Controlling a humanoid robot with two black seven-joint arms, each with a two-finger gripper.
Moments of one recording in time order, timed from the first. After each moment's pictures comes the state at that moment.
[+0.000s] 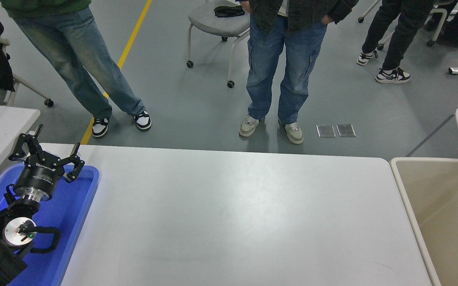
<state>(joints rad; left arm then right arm) -0.55 0.46 -0.62 -0.39 -0.23 -0.70 -0.58 0.66 -0.71 0.32 0.15 0.08 0.34 0.37</state>
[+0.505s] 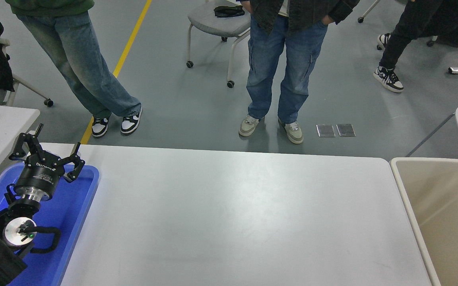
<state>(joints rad) -0.55 0.46 -0.62 -0.39 -0.23 -0.70 -0.58 0.59 -0.45 0.31 -0.02 0.13 0.13 0.36</state>
